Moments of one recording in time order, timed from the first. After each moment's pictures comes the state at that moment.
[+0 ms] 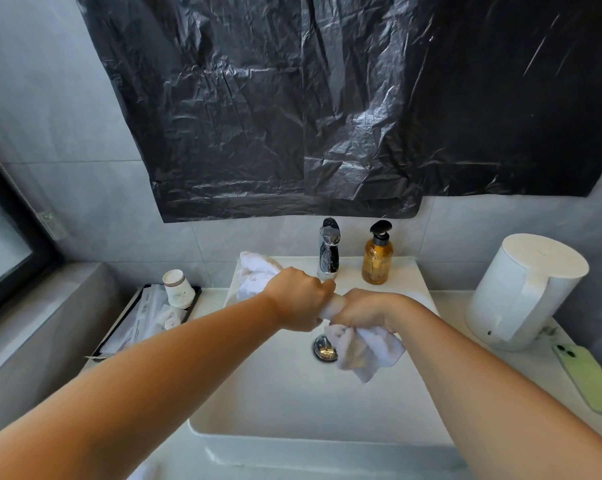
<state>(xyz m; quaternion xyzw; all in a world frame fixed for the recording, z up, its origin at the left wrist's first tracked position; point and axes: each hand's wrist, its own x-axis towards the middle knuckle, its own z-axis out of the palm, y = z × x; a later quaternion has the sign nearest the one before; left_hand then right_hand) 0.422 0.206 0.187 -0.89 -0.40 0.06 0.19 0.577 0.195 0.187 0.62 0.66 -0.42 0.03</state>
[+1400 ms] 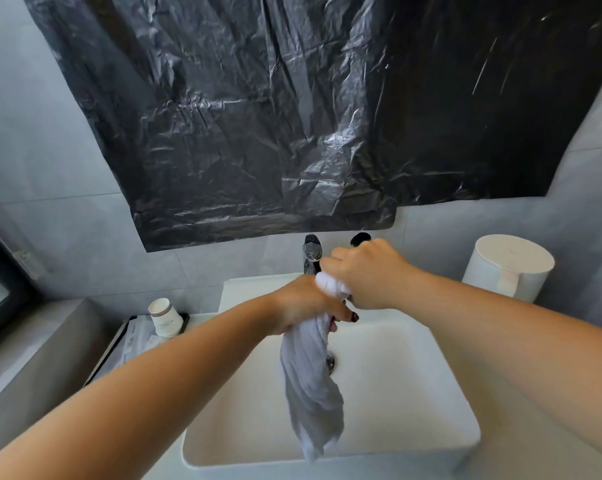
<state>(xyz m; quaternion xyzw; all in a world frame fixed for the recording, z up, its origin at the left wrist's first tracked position) 0.448 0.177 0.244 -0.68 -0.47 -0.15 -0.54 0.602 0.176 0.258 0.43 0.86 0.25 -0.05</state>
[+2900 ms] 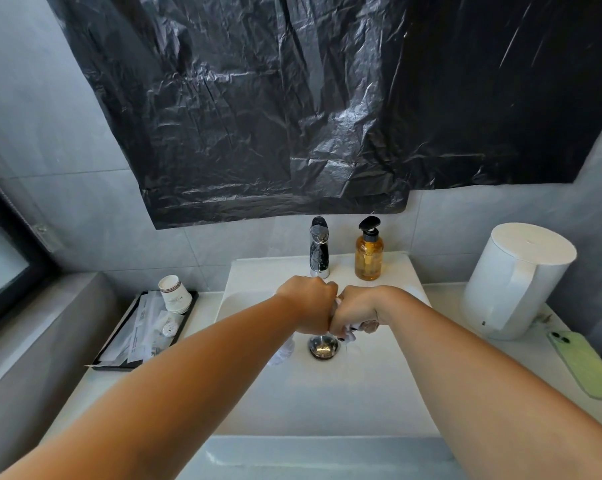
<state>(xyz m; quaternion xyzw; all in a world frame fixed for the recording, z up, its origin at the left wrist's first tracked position) 0.461 0.196 0.193 -0.88 -0.45 0.13 0.08 0.590 0.201 0.181 0.62 0.63 -0.47 0.05</state>
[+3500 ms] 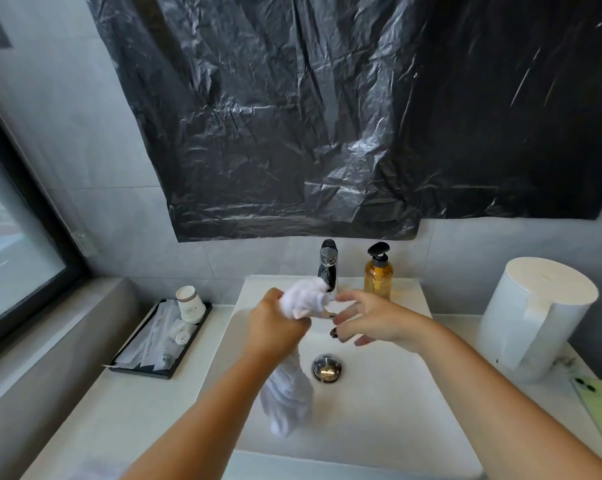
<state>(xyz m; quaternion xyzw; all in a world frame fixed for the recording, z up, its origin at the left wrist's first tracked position) 0.428 0.156 0.188 -0.59 -0.69 -0.37 -0.22 0.622 0.187 0.190 0.53 0.62 -0.54 -0.20</state>
